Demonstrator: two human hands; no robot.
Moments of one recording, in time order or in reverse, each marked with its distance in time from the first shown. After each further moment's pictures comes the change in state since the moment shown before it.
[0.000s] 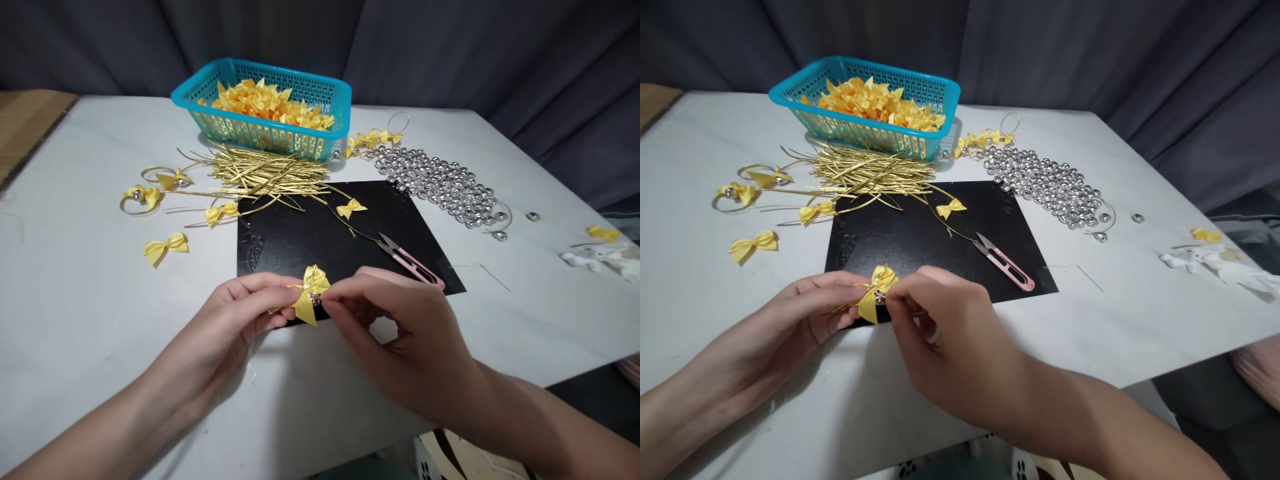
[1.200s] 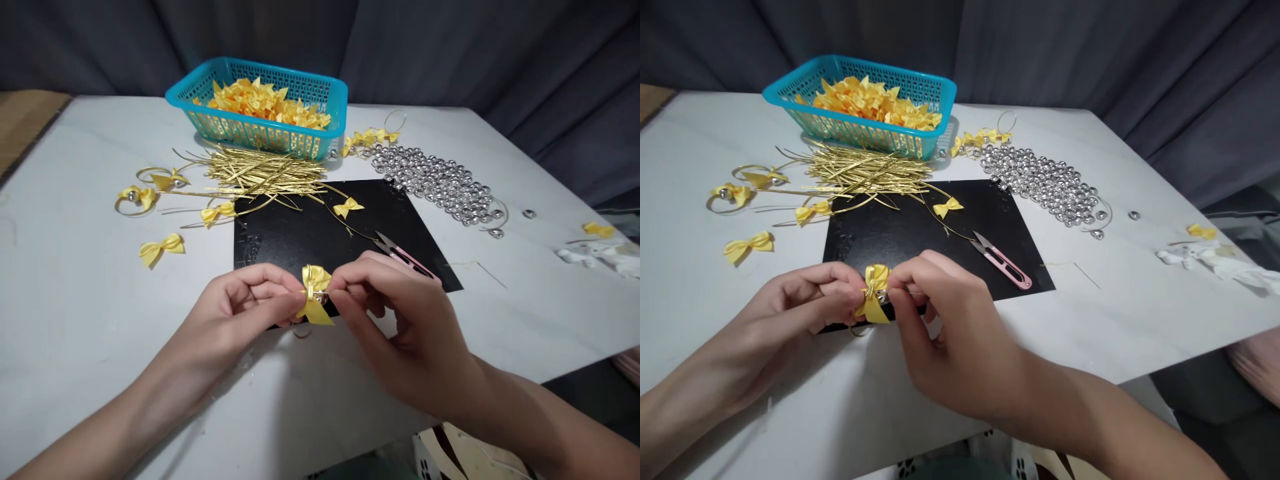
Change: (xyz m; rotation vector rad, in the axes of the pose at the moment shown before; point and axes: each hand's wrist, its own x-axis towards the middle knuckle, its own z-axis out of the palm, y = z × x) left_hand -0.002 0.003 -0.002 0.250 -0.164 0.150; right_hand 0.001 0.001 -0.003 -0.026 0.112 -0.080
